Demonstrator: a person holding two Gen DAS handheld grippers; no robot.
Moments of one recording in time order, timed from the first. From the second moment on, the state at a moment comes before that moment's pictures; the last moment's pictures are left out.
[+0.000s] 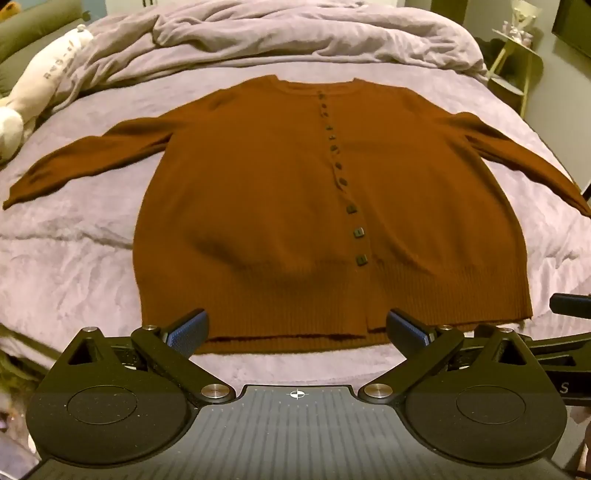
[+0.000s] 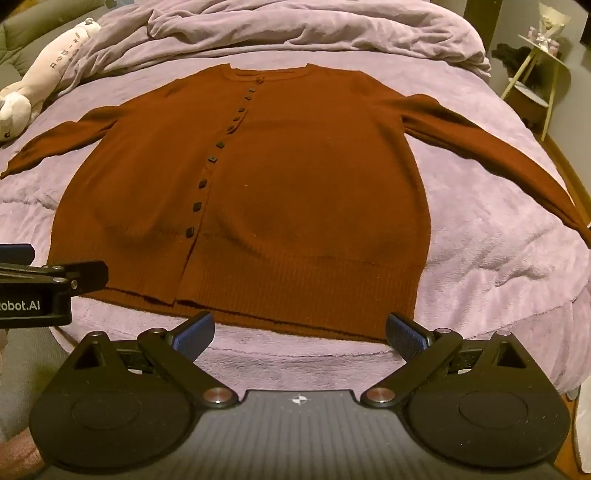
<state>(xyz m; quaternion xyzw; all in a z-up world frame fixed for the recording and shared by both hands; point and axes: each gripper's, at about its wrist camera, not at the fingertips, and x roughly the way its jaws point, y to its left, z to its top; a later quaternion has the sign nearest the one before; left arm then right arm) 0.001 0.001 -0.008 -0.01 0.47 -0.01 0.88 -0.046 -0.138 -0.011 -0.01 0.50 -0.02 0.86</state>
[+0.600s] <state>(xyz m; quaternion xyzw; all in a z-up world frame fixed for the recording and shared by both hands) 0.002 0.003 -0.011 -0.01 0.48 -0.01 0.88 -0.047 -0.138 -0.012 -0.01 0.50 -0.02 0.87</state>
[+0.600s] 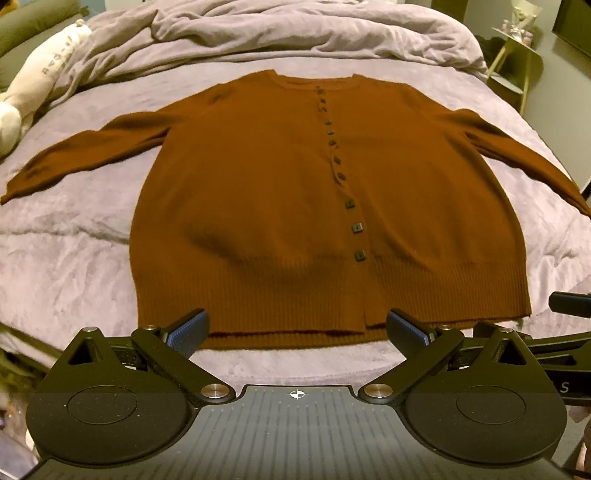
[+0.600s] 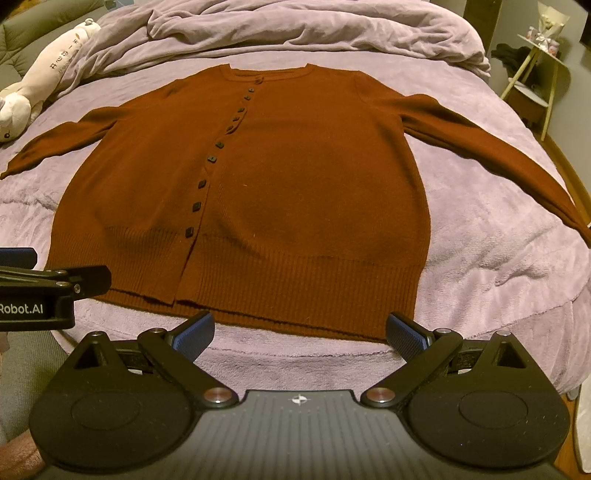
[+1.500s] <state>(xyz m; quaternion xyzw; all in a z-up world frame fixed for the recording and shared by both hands) 0.004 0.000 -0.014 -0.01 0.49 -0.01 0.87 -0.048 -0.139 -0.012 -0.01 0.50 -0.02 0.87</state>
